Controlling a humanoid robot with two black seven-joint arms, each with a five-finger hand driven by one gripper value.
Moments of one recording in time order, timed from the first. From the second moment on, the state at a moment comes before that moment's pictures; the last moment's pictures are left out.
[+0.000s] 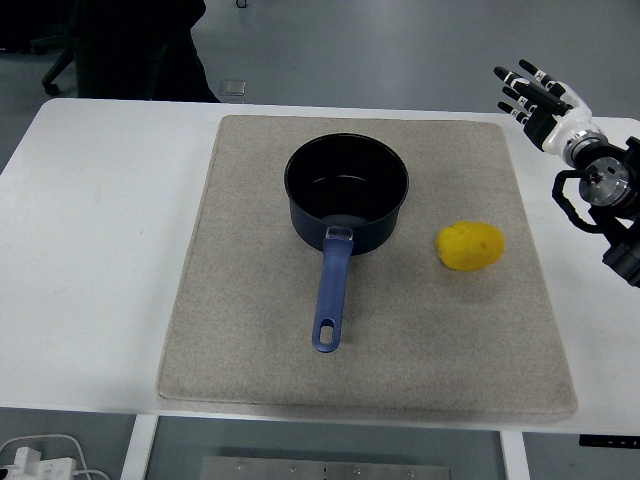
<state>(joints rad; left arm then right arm) -0.03 0.00 0.01 -0.24 0.05 0.02 -0.01 1.09 -0.17 0.36 0.30 0.25 0.10 0.11</state>
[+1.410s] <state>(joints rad) -0.03 0.00 0.01 -0.24 0.05 0.02 -0.01 1.09 -0.19 0.34 0.30 0.17 0.16 0.11</state>
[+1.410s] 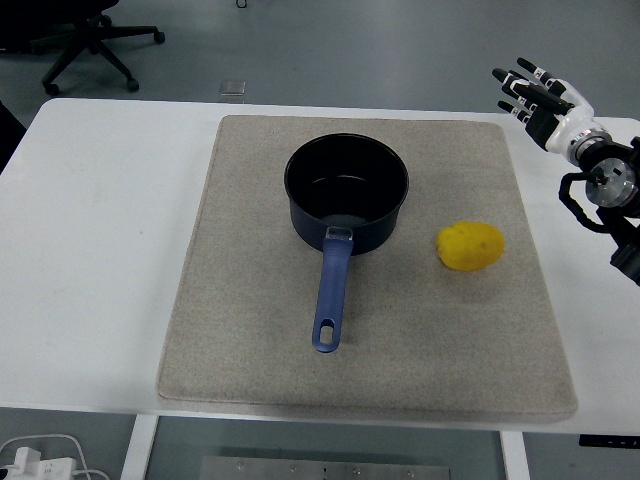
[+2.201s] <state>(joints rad) -0.03 0.00 0.01 -0.24 0.05 0.02 -0.01 1.10 -0.38 0.32 0.34 -0.36 0.61 0.12</state>
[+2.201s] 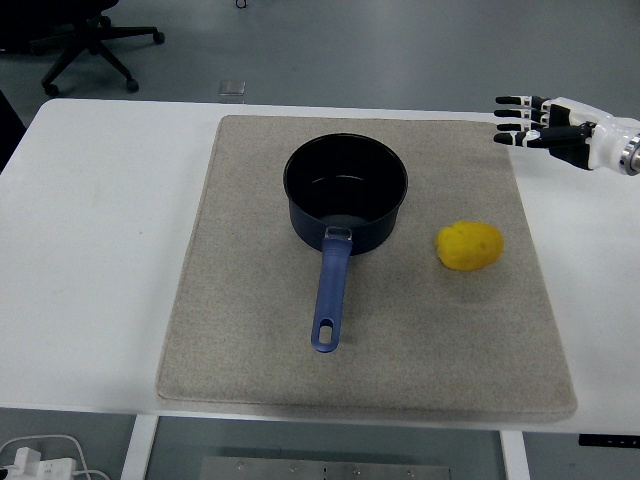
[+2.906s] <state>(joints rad) -0.04 0.00 0.01 -0.24 0.05 0.02 -0.01 1.03 -0.76 0.35 0.93 -0.62 0.61 0.18</state>
